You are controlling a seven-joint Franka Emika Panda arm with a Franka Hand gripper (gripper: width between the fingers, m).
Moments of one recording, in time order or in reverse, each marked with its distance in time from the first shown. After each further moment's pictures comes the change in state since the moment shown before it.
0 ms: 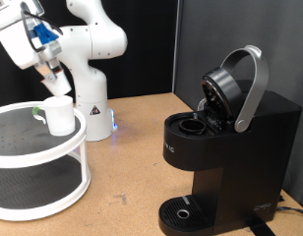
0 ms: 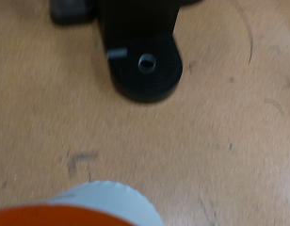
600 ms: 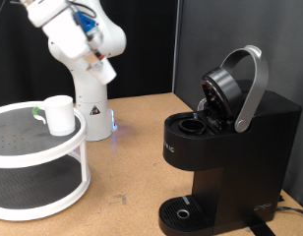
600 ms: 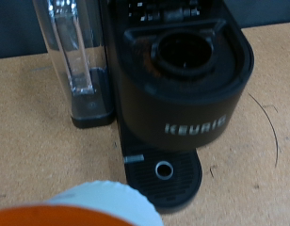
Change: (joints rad) arm 0.128 0.074 0.036 0.115 0.173 -0.125 0.042
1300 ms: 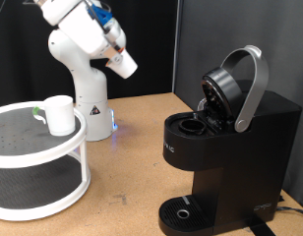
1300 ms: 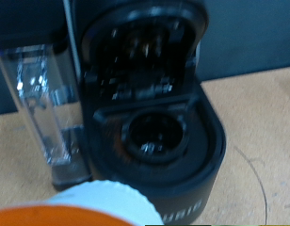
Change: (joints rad) arm 0.030 0.044 0.021 0.045 0.167 0.008 0.014
